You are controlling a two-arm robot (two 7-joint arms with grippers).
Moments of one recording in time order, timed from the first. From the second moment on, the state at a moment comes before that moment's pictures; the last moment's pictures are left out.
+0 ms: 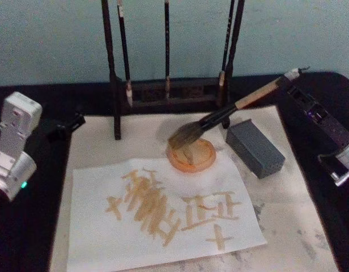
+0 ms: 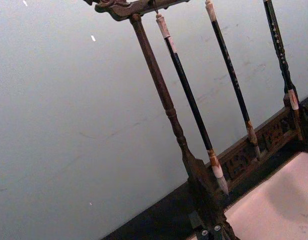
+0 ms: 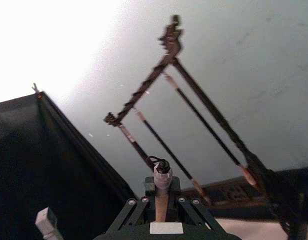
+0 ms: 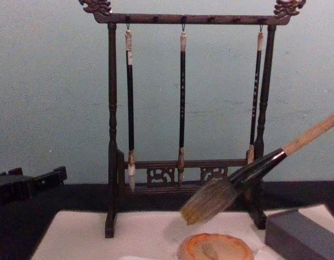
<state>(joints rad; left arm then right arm) -0.20 0.60 0.45 -1.41 -0.25 -0.12 0.03 0.18 0.58 -0.32 -1.37 1.35 0.07 0.74</state>
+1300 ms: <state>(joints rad) -0.20 0.60 0.45 -1.41 -0.25 -0.12 0.03 0.31 0.52 -0.37 -1.07 1.44 0.15 0.75</state>
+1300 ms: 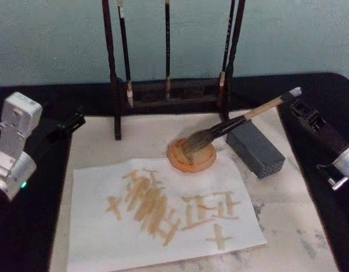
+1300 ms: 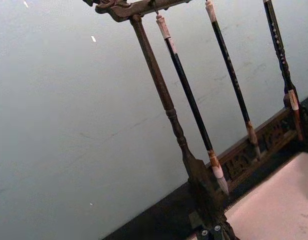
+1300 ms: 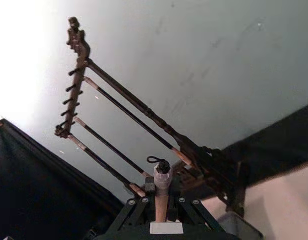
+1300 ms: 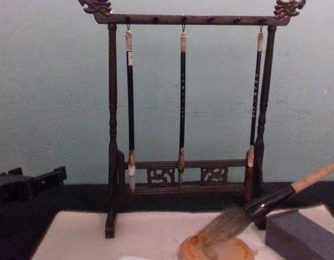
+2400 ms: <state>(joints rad) -0.20 0.60 0.45 -1.41 -0.25 -0.12 0.03 0.30 0.52 -0.38 -1.06 1.47 0.18 0.69</state>
